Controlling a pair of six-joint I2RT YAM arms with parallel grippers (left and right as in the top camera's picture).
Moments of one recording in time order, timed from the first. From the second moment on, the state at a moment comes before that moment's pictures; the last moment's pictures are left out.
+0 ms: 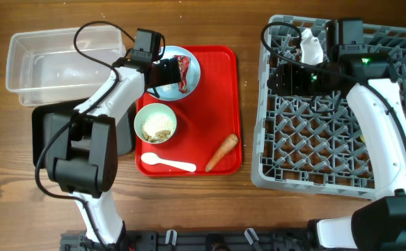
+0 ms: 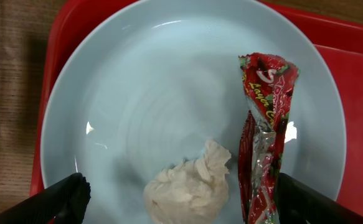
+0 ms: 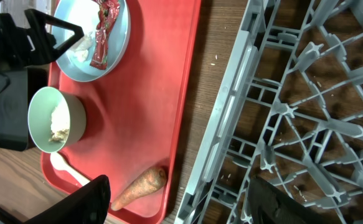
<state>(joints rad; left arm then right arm) -0.23 2.01 1.38 -0.44 0.00 -0.38 0.05 1.58 1.45 -1.04 -0.42 0.01</state>
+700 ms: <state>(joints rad) -0.27 2.06 1.38 -0.44 0.00 -0.37 0.05 1.58 1.45 -1.04 -0.42 0.01</state>
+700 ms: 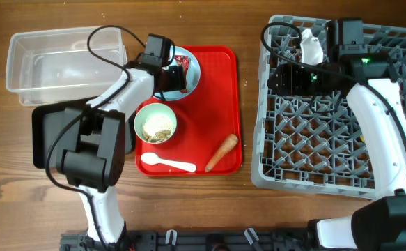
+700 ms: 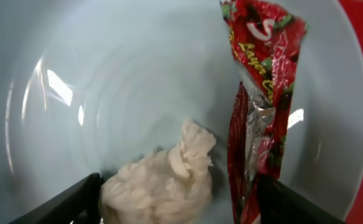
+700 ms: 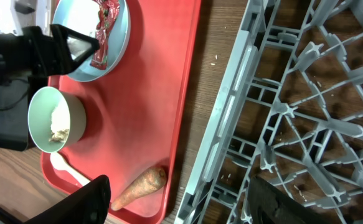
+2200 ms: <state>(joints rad) -0.27 2.07 1.38 -0.43 -0.14 -0.36 0.05 1.58 1.45 -1.04 -0.40 0.01</state>
